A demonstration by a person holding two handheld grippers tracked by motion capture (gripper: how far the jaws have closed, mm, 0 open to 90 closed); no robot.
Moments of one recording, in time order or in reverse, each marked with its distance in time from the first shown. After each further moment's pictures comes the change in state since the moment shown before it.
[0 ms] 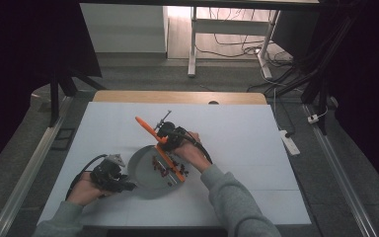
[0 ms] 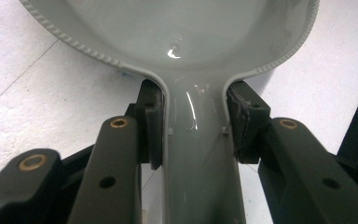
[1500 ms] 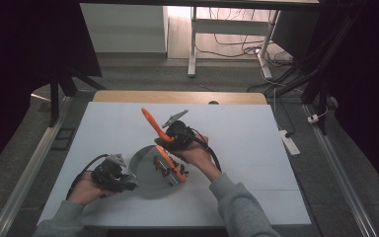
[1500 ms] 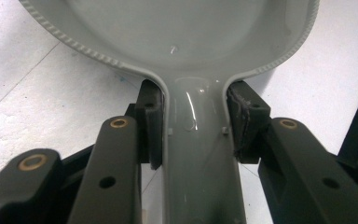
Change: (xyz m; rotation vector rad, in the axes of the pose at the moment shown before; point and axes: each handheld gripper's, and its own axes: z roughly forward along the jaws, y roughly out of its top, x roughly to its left) left arm -0.001 0.003 0.001 0.001 0.002 0.016; right arm 0.005 -0.023 -0.049 -0.252 0.037 0.032
